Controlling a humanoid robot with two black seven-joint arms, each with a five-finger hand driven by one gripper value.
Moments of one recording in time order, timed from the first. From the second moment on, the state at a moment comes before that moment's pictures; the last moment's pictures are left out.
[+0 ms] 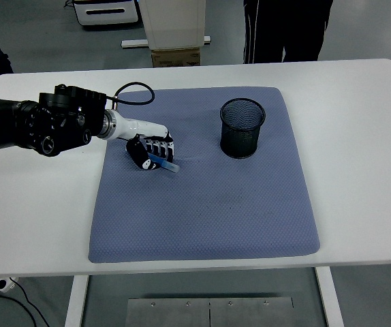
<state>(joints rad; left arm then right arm) -1.54 0.19 0.84 -0.85 0.55 -0.16 -0.35 0.01 0.00 0.38 0.22 0.02 0.06 0.11</state>
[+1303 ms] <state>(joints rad) -1.54 0.19 0.83 -0.83 0.54 -0.11 -0.35 0.01 0.00 0.38 0.22 0.02 0.06 0.11</state>
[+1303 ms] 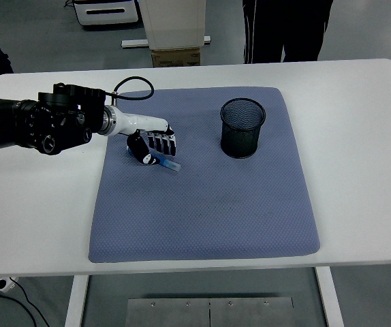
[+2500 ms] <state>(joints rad) -1.56 0.20 0.83 -0.84 0.63 -0.12 -0.38 0.01 0.00 0.38 0.22 0.02 0.06 0.11</state>
